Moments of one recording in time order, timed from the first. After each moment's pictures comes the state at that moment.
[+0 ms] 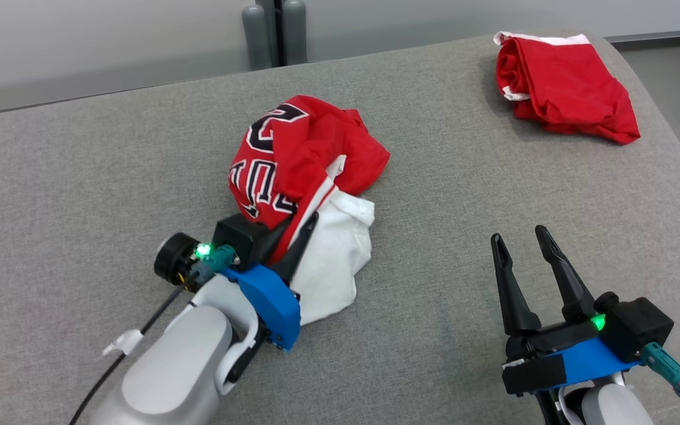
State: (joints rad) left arm -0.59 0.26 -0.76 0.49 -0.54 -0.11 -0.07; right arm -0.13 -0.05 0.12 0.11 0.22 0.13 -0.26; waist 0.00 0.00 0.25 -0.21
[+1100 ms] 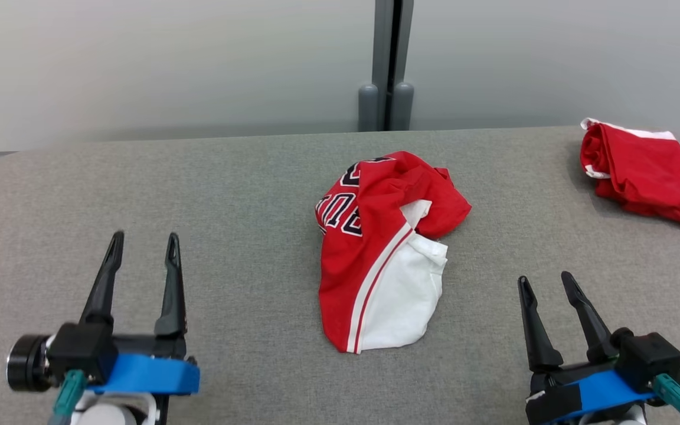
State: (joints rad) left arm -0.11 0.26 -0.23 0.08 -0.26 0.07 -0.26; right arm -0.04 -0.05 0.04 0.18 0.18 0.13 -0.26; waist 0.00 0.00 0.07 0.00
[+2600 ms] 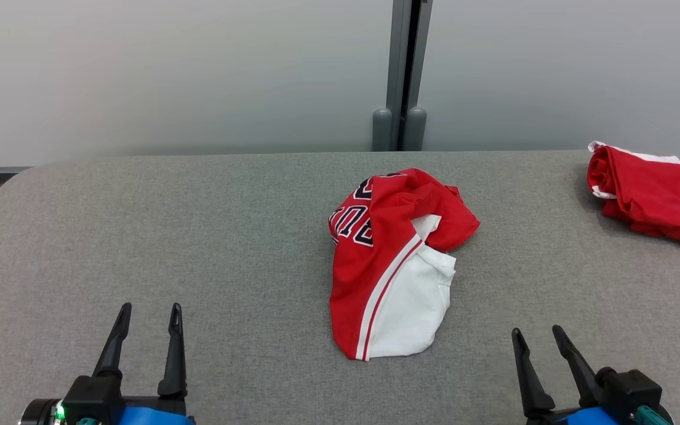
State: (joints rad) left arm 0.05 0.11 -0.02 0.17 -0.09 -0.10 -0.26; right arm 0.03 -0.05 0.04 0.29 0.19 0.13 -0.26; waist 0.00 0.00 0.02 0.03
